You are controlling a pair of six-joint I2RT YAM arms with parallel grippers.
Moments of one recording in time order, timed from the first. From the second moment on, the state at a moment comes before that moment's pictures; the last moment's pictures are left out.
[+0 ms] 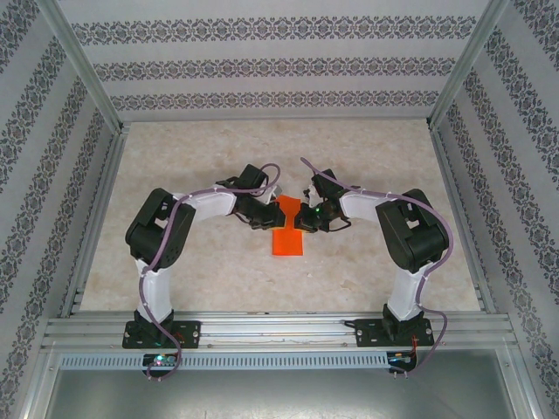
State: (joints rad) left arm -0.51 1.99 1.23 -0.37 0.64 -0.53; right arm 0.43 1.88 1.03 -0.34 -0.54 0.59
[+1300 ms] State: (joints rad) left arm -0.51 1.96 1.16 -0.28 0.64 -0.53; right arm 0.43 1.88 1.04 -0.37 -0.52 0.57
